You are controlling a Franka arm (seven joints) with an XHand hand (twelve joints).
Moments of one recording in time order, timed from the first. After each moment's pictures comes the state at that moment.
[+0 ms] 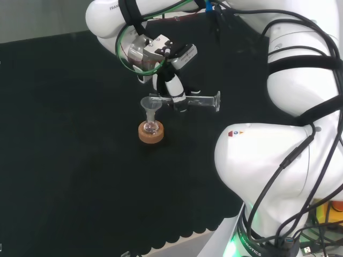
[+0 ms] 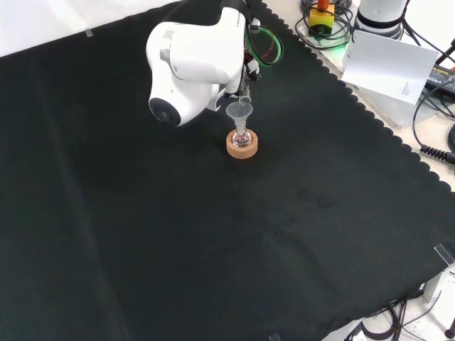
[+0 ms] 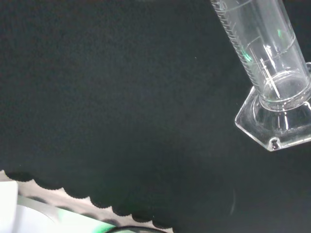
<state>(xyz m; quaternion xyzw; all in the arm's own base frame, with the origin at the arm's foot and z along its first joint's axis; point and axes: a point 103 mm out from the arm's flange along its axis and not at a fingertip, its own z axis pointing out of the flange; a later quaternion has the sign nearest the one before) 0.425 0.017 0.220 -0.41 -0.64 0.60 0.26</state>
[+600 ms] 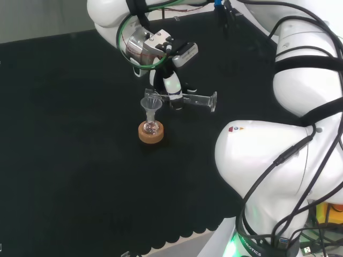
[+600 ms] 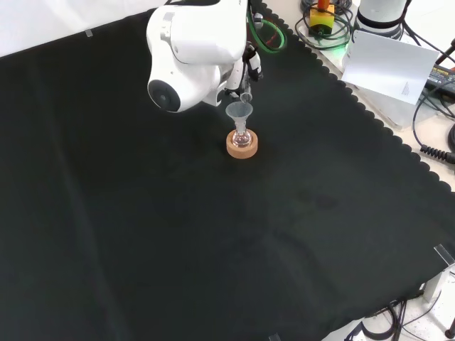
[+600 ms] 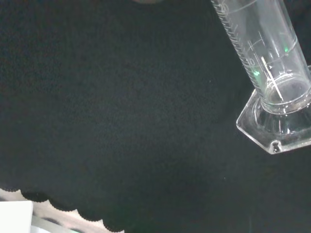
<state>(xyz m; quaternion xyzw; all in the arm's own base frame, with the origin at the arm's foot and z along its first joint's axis) 0.423 0.021 0.229 -0.41 -0.67 0.55 0.26</state>
